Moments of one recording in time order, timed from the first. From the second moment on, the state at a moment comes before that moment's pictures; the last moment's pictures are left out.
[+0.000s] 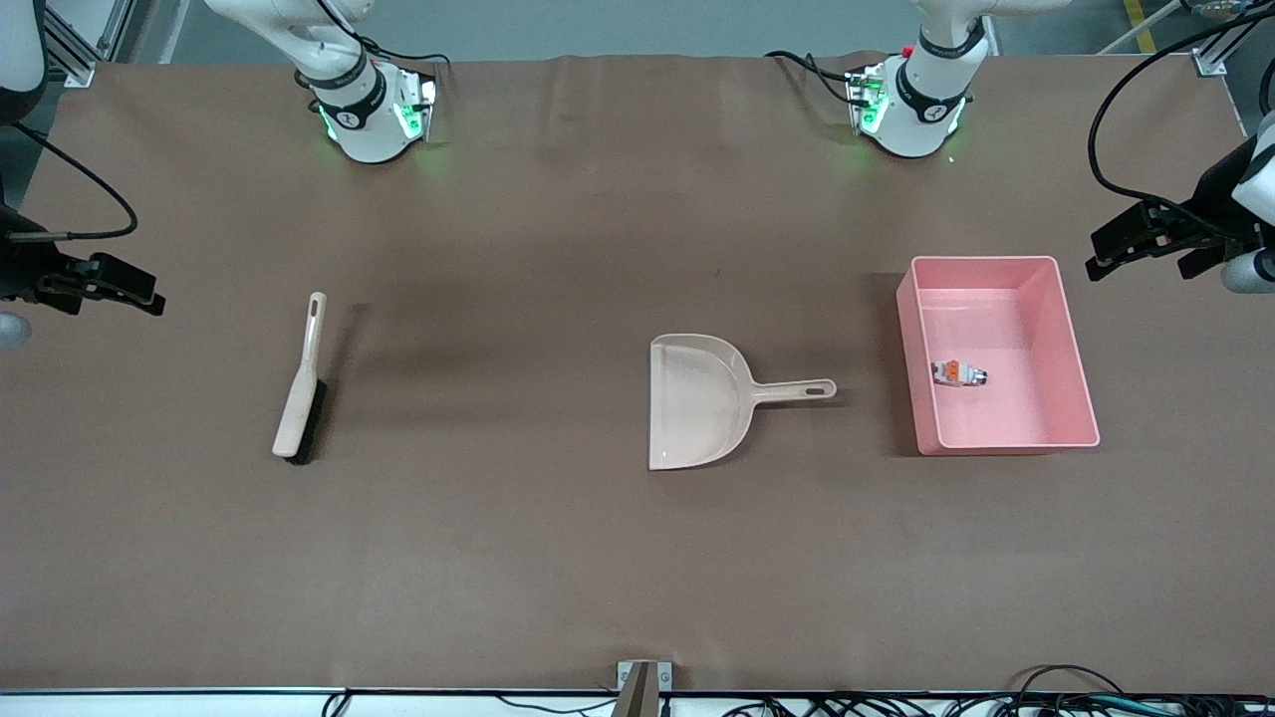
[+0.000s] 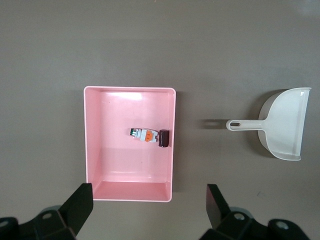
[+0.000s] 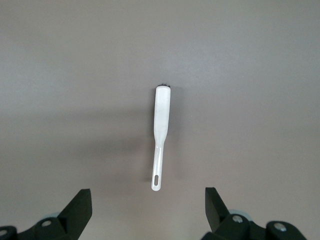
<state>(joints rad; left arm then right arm) -0.07 0.04 0.00 -1.48 -0.02 1.54 -0.08 -0.06 0.08 0.00 -1.55 0.01 1.59 -0.03</state>
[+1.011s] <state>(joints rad) -0.07 0.04 0.00 -1.47 -0.02 1.53 -0.08 -0.06 0.06 -0.01 -1.58 0.01 1.54 -0.03</state>
